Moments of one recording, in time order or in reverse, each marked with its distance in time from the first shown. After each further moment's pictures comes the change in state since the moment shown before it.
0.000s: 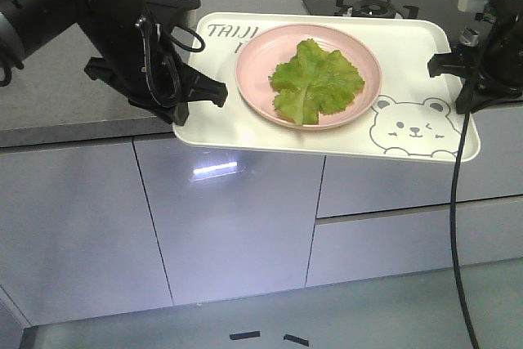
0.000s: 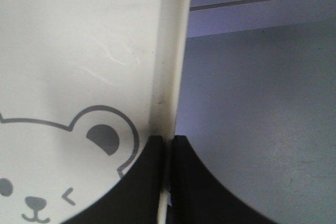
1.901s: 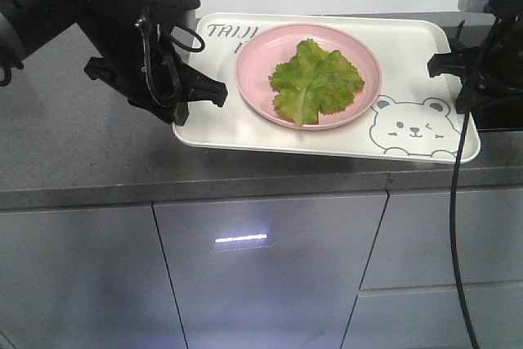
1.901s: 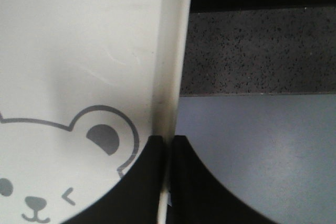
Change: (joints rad) left arm 0.000 0.000 0.000 0.000 0.000 0.000; right arm 0.000 0.000 0.000 0.000 0.000 0.000
